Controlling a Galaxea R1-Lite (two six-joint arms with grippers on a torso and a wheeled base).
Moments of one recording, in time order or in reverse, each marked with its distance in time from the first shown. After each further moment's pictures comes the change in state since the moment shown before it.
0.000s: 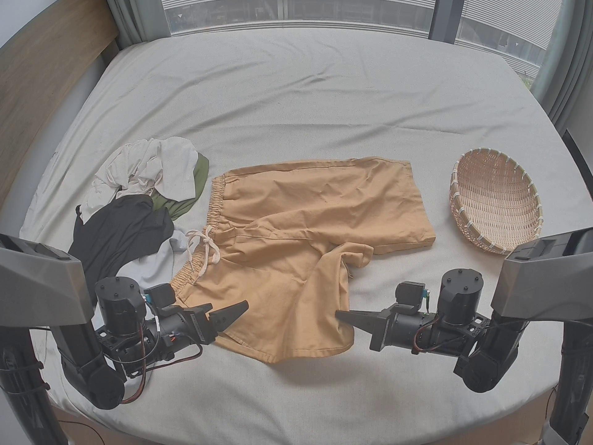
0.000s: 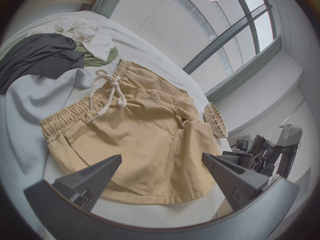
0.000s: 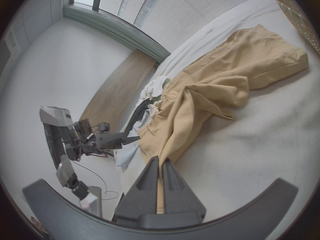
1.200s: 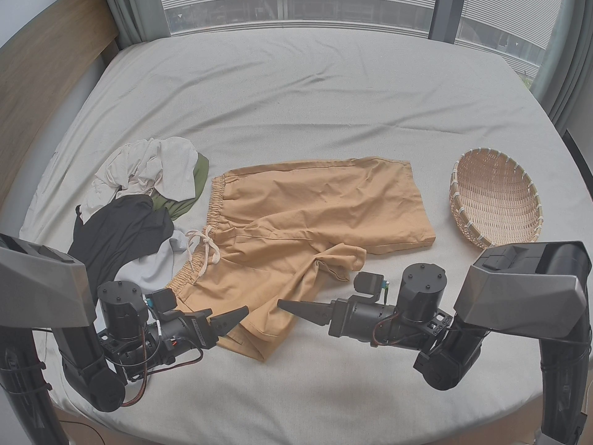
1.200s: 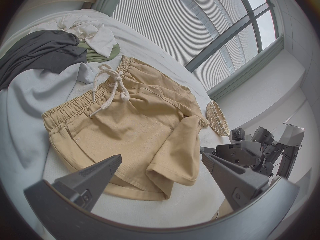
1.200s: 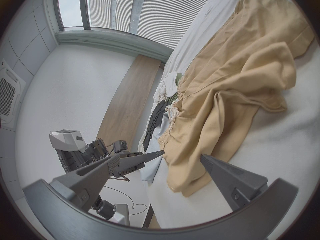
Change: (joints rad) left arm -0.004 0.011 0.013 0.000 0.016 0.000; right arm 0.080 0.106 -0.236 -0.006 0.029 0.273
